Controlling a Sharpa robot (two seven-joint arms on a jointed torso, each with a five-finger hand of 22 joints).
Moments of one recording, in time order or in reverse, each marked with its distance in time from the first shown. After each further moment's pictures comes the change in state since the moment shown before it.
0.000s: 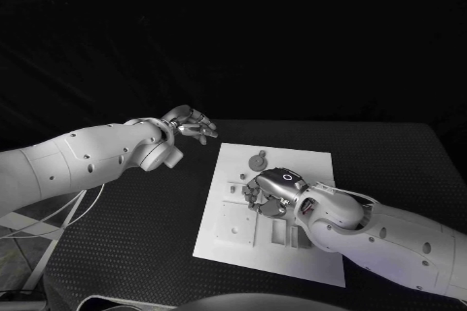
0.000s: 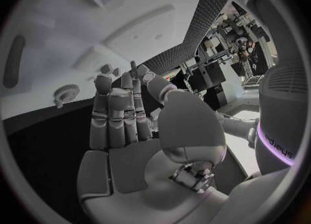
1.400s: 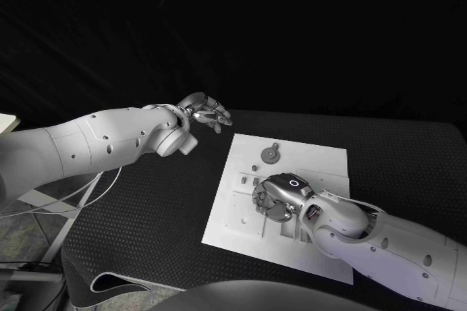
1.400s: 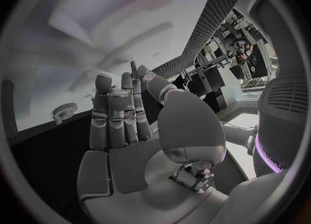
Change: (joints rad) left arm 0.002 0.000 0.000 0.000 0.034 -0.007 0.006; left_hand 0.000 0.000 0.003 0.003 0.000 0.000 0.000 0.004 -0.001 0.000 0.000 0.000 0.000 0.000 0.000 -0.008 0.006 0.000 0.000 0.000 0.000 -0.004; right arm -0.049 0.039 -0.014 -0.053 -0.046 -0.006 0.005; right_hand 0.001 0.001 -0.001 -0.001 0.004 0.000 0.000 -0.003 0.002 0.002 0.002 -0.008 0.005 0.000 0.000 0.000 0.000 0.000 0.003 0.000 0.000 0.000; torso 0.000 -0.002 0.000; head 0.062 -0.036
